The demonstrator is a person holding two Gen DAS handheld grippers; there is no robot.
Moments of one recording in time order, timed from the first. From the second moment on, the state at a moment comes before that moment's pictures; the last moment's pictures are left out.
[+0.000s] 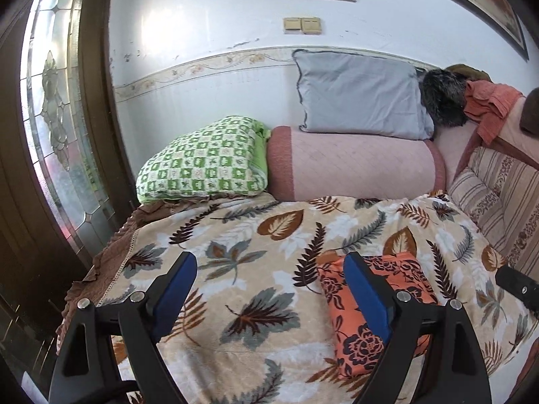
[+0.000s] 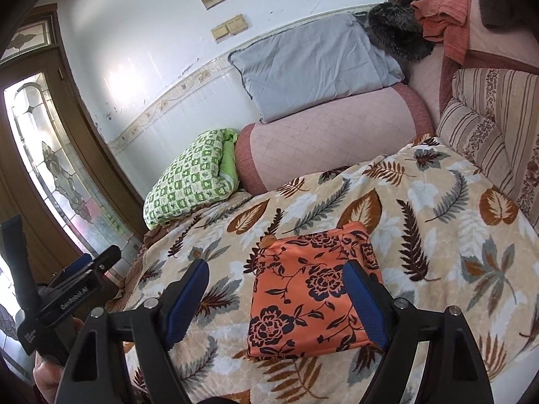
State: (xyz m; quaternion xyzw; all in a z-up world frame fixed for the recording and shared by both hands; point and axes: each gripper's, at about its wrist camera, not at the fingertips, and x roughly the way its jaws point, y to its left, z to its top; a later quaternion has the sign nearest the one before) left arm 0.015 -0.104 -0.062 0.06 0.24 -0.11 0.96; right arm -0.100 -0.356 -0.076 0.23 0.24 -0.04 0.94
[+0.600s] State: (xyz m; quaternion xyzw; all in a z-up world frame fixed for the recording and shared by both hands) left arm 0.019 -0.091 -0.069 0.06 0.25 -0.10 0.96; right arm -0.092 -0.335 -0.084 0.23 0.25 -0.02 0.94
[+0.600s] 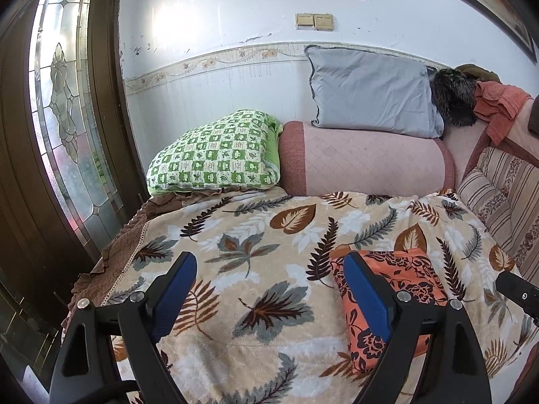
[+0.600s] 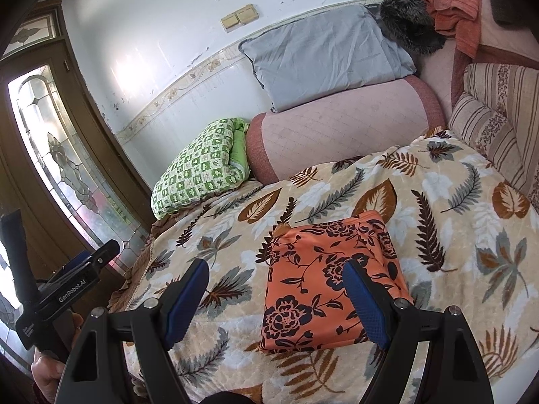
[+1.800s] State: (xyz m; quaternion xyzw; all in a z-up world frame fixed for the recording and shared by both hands) left arm 0.013 -0.112 -0.073 0.11 0.24 -0.08 0.96; right arm -0.083 -0.342 -0.098 0.24 0.27 -0.02 0.93
